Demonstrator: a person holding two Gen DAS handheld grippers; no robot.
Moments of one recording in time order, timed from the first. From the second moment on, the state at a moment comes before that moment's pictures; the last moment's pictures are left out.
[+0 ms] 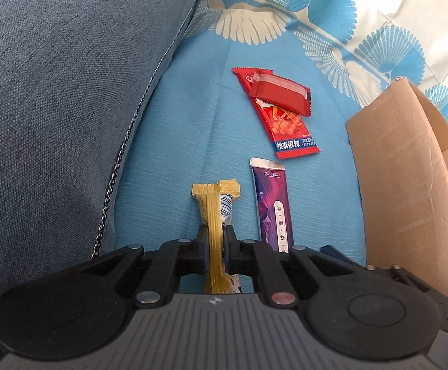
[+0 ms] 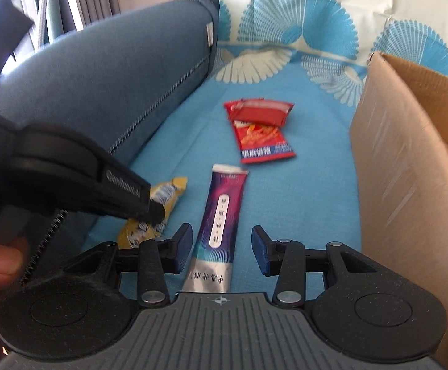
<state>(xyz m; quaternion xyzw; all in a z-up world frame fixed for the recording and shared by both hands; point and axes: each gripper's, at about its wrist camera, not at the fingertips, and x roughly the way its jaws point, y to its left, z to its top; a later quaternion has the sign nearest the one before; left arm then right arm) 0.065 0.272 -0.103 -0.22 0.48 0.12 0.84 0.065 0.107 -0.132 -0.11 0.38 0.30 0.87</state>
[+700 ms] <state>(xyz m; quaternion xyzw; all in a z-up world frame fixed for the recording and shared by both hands) 0.061 0.270 -0.099 -0.21 0.49 0.11 0.84 0.050 0.098 -0.134 -0.17 0.39 0.31 0.85</state>
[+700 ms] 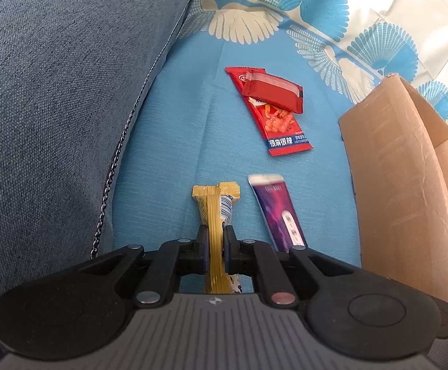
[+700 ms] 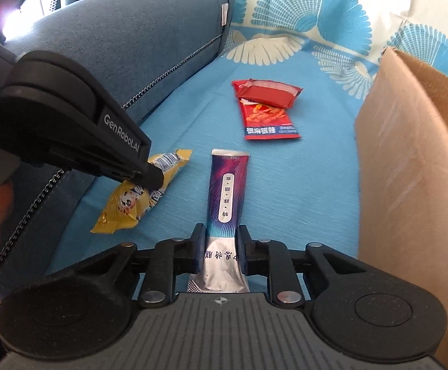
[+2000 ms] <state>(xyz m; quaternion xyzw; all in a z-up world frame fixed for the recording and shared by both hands) 0.076 0.248 -0.112 -0.16 0.52 0.10 0.83 0.055 0.098 -0.138 -0.18 0.41 0.32 0.84</state>
